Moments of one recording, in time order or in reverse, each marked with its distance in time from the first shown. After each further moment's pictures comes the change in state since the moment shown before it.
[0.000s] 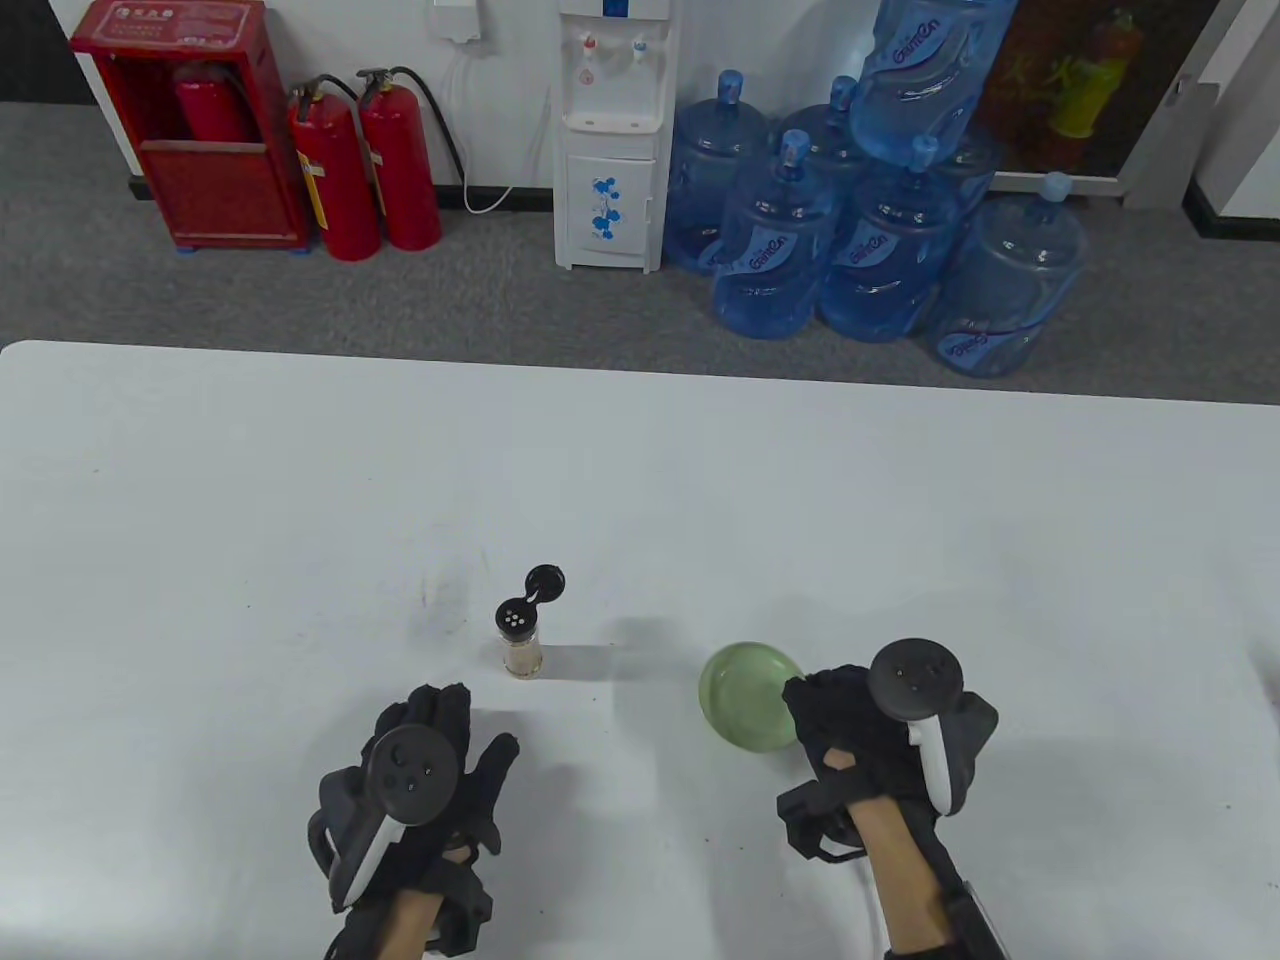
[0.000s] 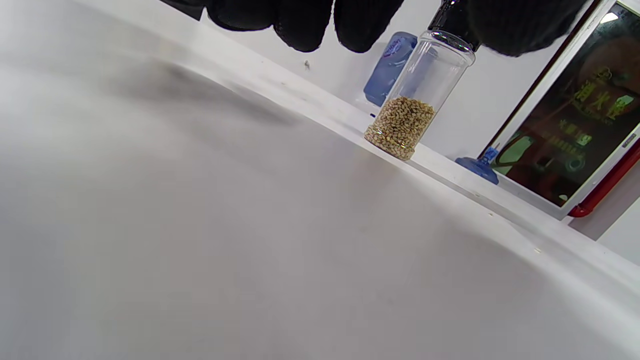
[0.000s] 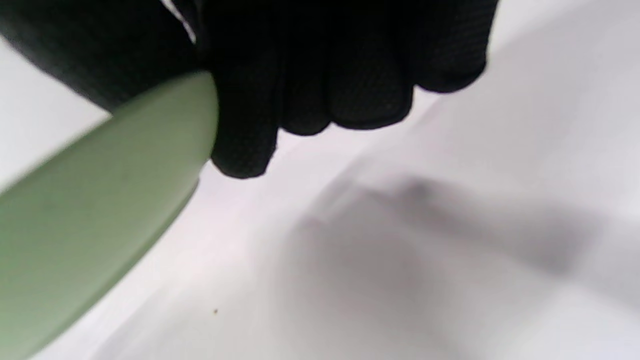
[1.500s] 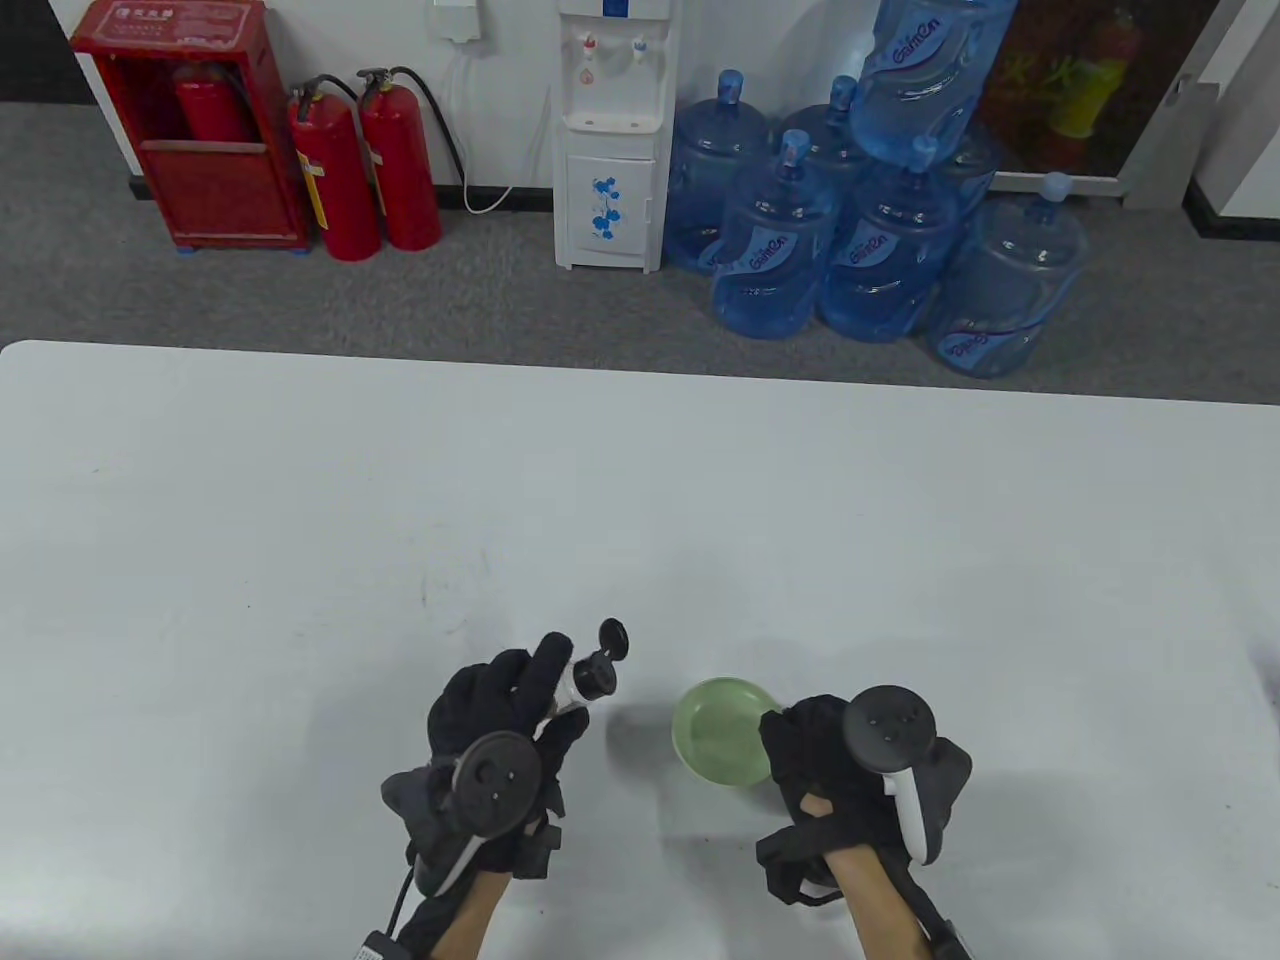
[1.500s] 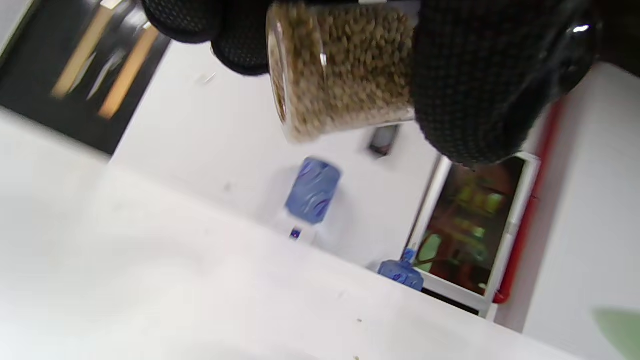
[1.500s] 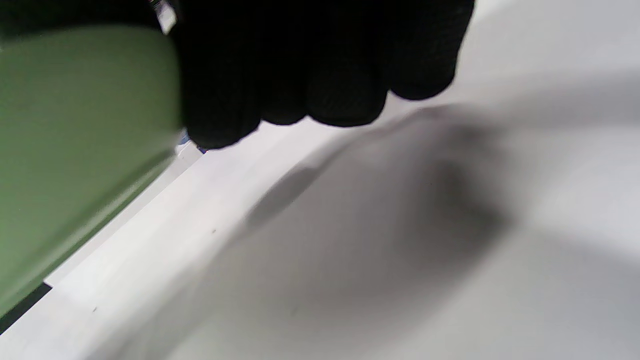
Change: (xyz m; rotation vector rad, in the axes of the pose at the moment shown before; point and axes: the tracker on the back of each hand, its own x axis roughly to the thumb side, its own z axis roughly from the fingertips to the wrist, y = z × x) left_hand 0.075 -0.003 0.011 0.456 -0.304 -0.115; right_hand -0.004 0.038 0.014 0.022 -0.054 0.021
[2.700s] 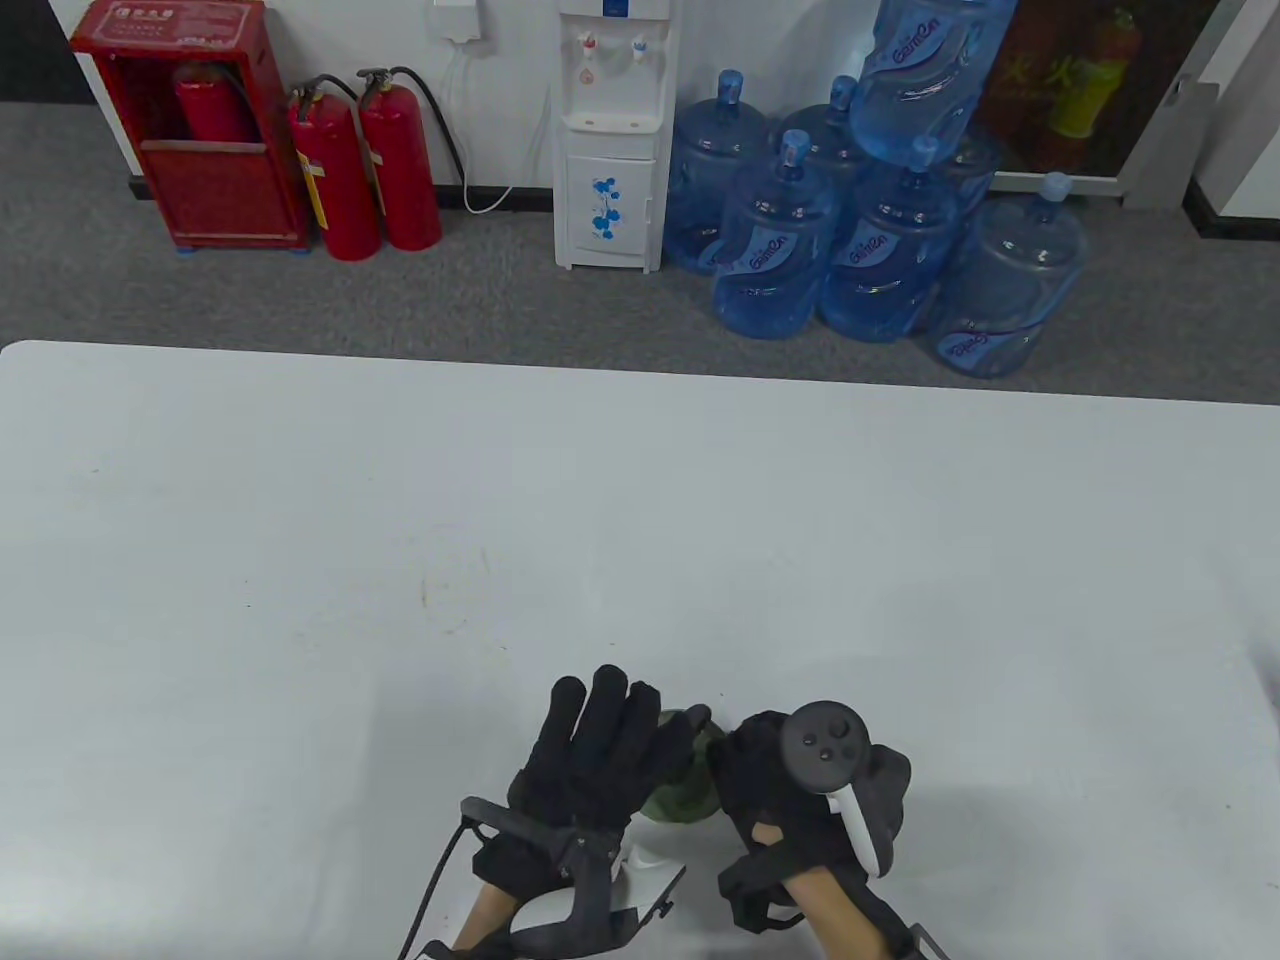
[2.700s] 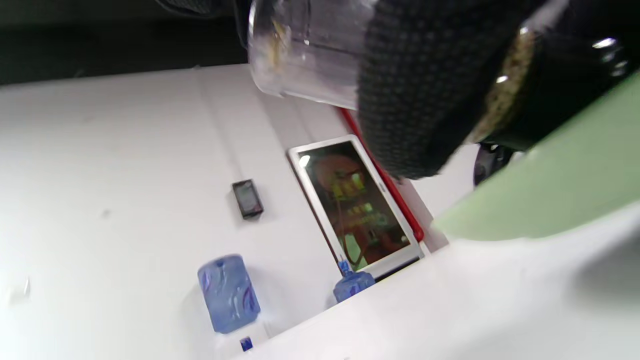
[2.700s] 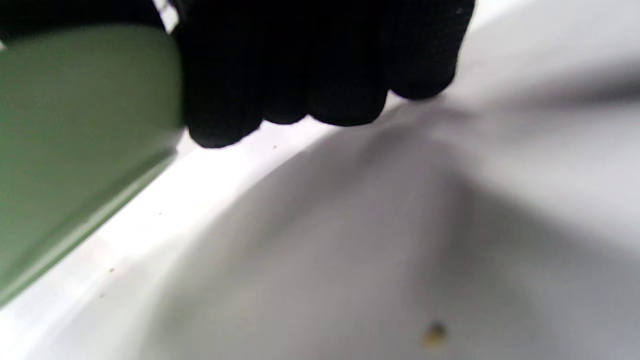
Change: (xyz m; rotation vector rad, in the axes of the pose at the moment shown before) left_hand 0.073 -0.015 0.039 0.271 -0.582 -0.613; right_hand 0.020 0.026 0.020 0.068 -0.111 0.088
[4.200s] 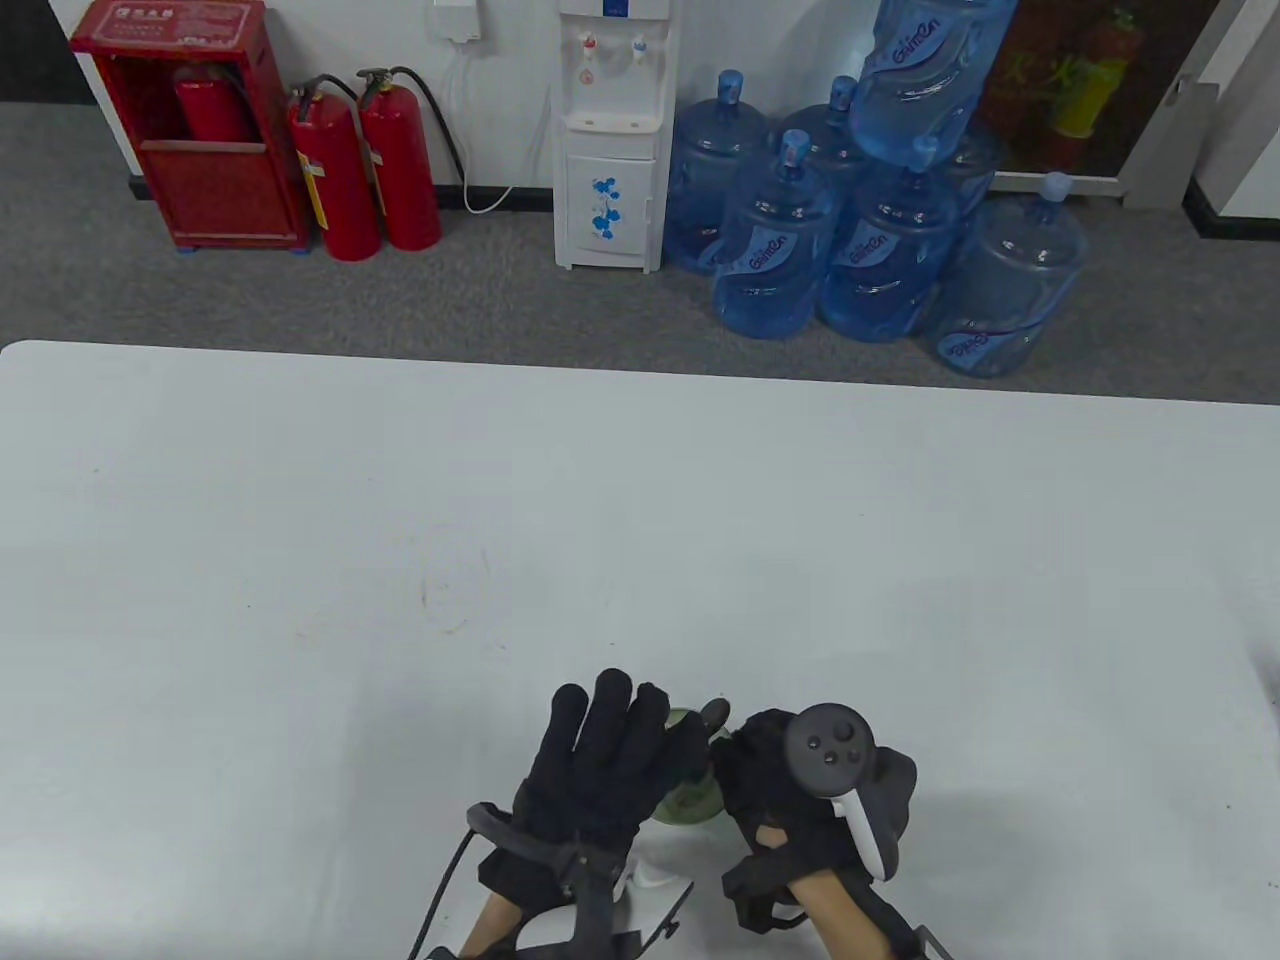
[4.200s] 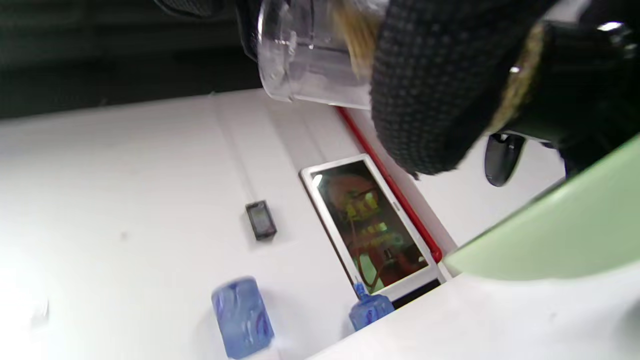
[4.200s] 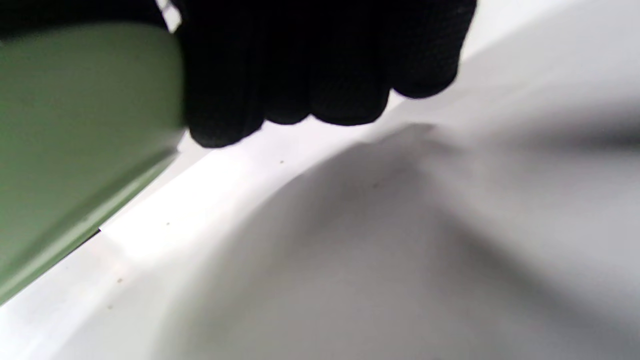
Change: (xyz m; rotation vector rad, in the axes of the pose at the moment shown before) left_hand 0.003 0.011 0.002 0.033 0.045 -0.001; right_hand 0.002 -0.004 0.001 -0.026 -0.025 0.014
